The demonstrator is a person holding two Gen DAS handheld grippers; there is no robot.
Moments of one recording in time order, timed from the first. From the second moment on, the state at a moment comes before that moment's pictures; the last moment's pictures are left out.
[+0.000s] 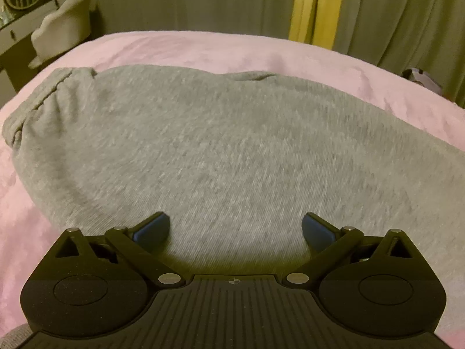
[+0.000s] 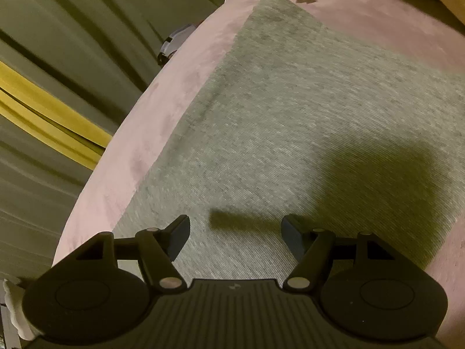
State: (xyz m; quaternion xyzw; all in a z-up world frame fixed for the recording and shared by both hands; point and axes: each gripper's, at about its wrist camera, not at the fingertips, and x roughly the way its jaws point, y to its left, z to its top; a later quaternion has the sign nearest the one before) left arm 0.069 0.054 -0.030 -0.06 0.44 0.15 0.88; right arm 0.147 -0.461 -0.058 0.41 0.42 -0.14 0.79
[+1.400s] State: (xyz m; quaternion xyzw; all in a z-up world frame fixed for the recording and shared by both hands) left arm 0.072 0.055 -0.033 -0.06 0.44 0.15 0.88; right arm 0.145 -0.469 -0.062 0.43 0.42 -0.14 0.79
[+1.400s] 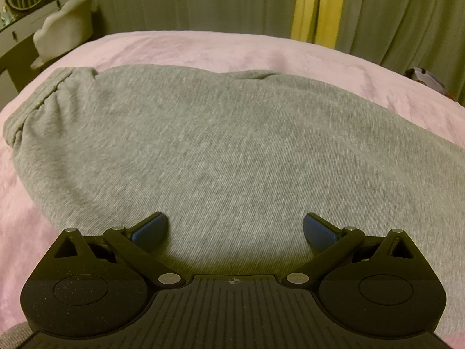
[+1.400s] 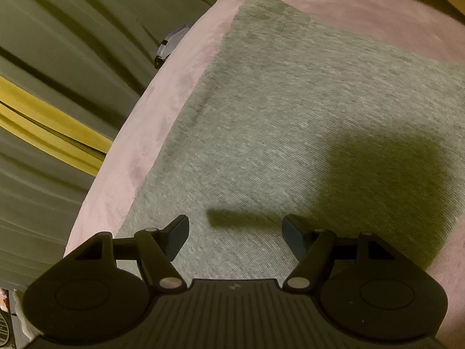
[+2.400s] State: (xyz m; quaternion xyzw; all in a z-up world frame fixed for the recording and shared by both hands) left arm 0.078 0.054 -0.035 -0.06 0.44 0.16 0.88; right arm 0.003 -0.606 -0.070 0.49 0.31 -0.22 0.79
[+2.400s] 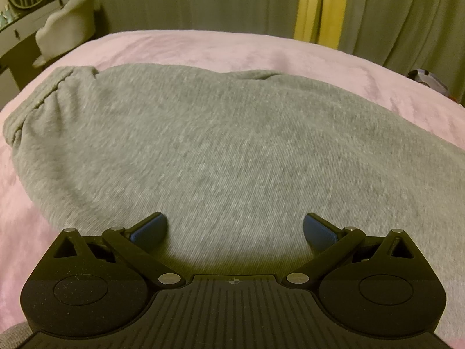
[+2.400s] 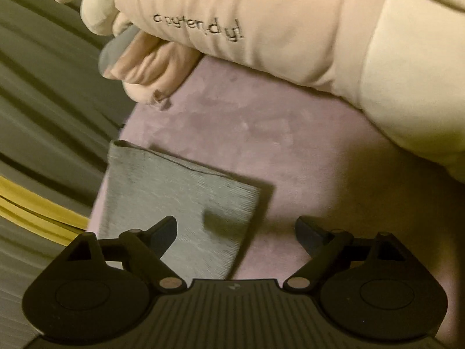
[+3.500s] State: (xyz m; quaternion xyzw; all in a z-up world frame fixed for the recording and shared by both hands) left arm 0.072 0.056 -0.022 -0.08 0.39 0.20 0.90; right arm 0.075 -0.496 0.029 0.27 0.26 -0.06 0.93
